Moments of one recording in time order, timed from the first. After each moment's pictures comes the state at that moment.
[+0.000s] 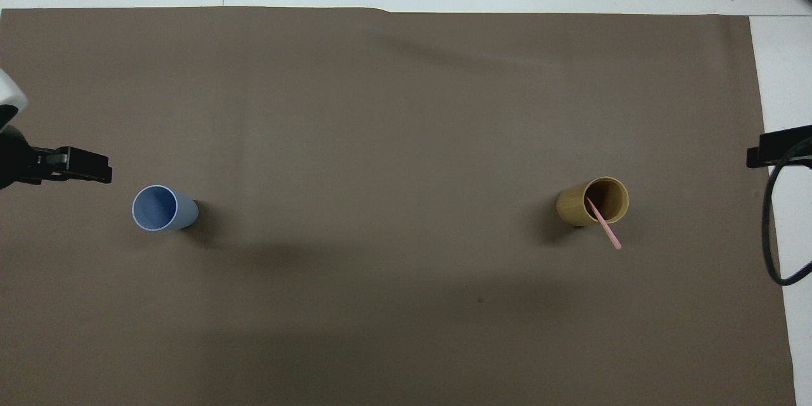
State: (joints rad) left arm -0.05 -0.07 0.04 -1.82 -0.01 1.75 0.03; right arm -0.01 -0.06 -0.02 -1.49 0.00 1.49 0.11
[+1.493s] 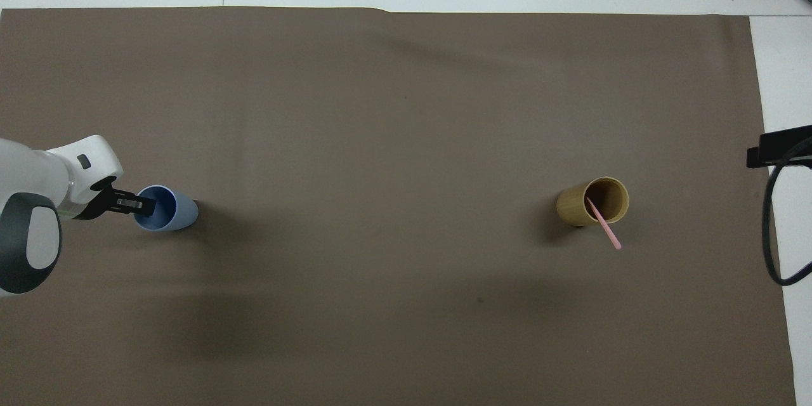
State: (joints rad) left arm 0.00 0.00 0.04 -2.21 -0.01 2.20 0.29; right arm -0.01 -0.06 -0.02 -1.49 0.00 1.49 0.11
